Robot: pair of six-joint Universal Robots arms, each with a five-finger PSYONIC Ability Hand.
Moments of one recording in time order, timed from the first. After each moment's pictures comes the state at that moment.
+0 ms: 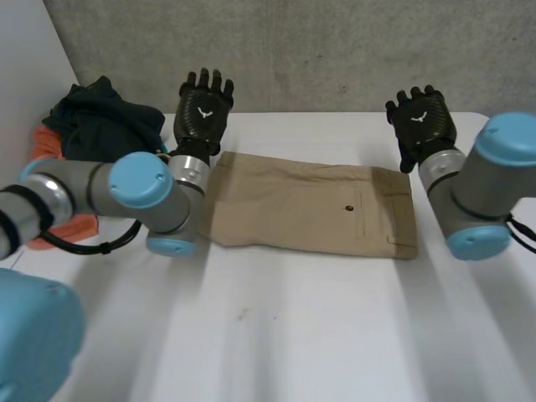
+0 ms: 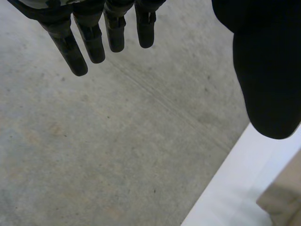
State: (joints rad) left arm 4.22 -2.49 -0.99 3.82 -1.60 3.72; right arm 1.87 -0.89 1.19 -0.35 1.50 2.55; left_hand 0.20 0.20 0.21 0.20 0.04; right_hand 0.20 0.22 0.21 0.23 0.06
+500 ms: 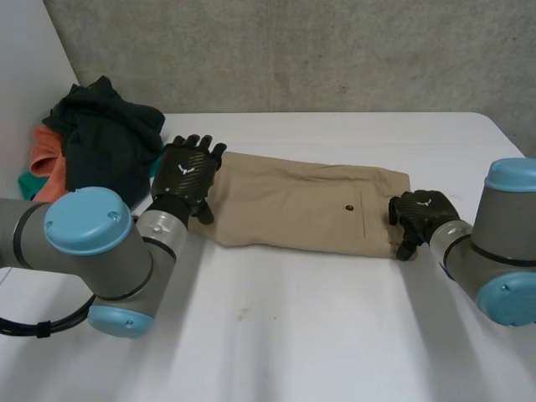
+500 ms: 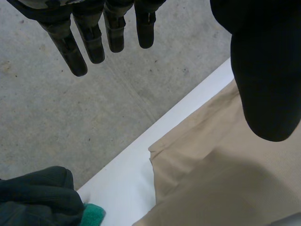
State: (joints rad) left arm 4.21 -2.11 -1.59 3.72 -1.59 3.50; right arm 1.82 -0.94 1.47 -0.11 1.46 2.79; left_hand 0.20 0.20 0.21 0.20 0.04; right_hand 0.63 0.73 0.73 0.71 0.51
